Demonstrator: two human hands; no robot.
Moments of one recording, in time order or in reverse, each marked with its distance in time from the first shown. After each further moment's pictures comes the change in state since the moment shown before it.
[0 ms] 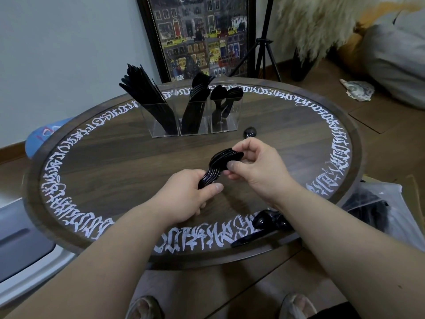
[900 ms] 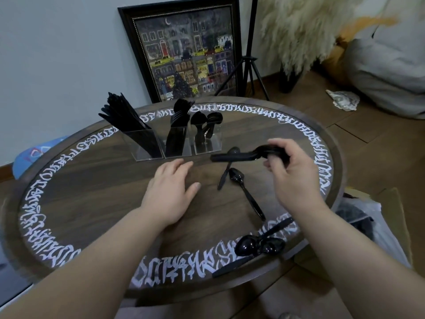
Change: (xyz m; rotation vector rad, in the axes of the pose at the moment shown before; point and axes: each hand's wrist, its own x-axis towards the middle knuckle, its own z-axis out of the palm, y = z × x) left_hand 0.056 -0.003 -0.004 0.572 0.313 0.064; right_hand -0.002 -0.021 -0.070 -0.469 0.452 -0.230
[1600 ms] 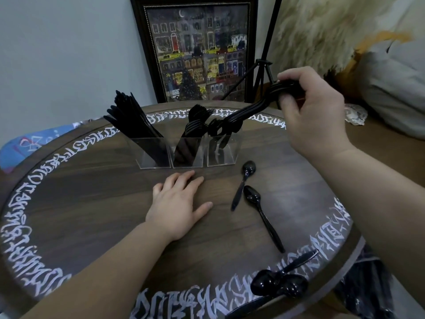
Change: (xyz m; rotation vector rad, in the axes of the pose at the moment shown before) left_hand 0.031 -0.034 0.030 0.072 -0.042 0.038; right_hand 0.113 -0.061 0.026 -0.263 0.074 -0.488
